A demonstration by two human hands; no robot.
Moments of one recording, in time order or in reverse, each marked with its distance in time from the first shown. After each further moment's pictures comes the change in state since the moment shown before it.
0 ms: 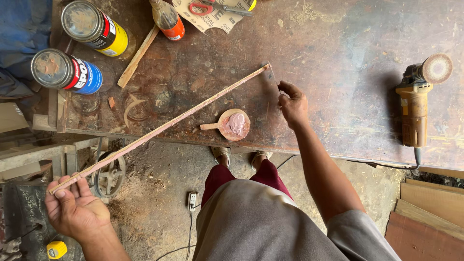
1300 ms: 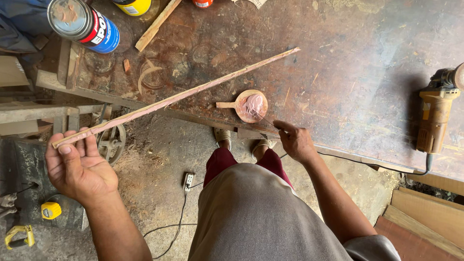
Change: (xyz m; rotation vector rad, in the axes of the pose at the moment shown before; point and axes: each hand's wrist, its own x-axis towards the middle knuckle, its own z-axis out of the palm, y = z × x) left_hand -0.006 0.015 0.017 -0.060 -0.121 0.052; right_hand -0.131 0.028 -0.001 -0.674 -0.311 -0.427
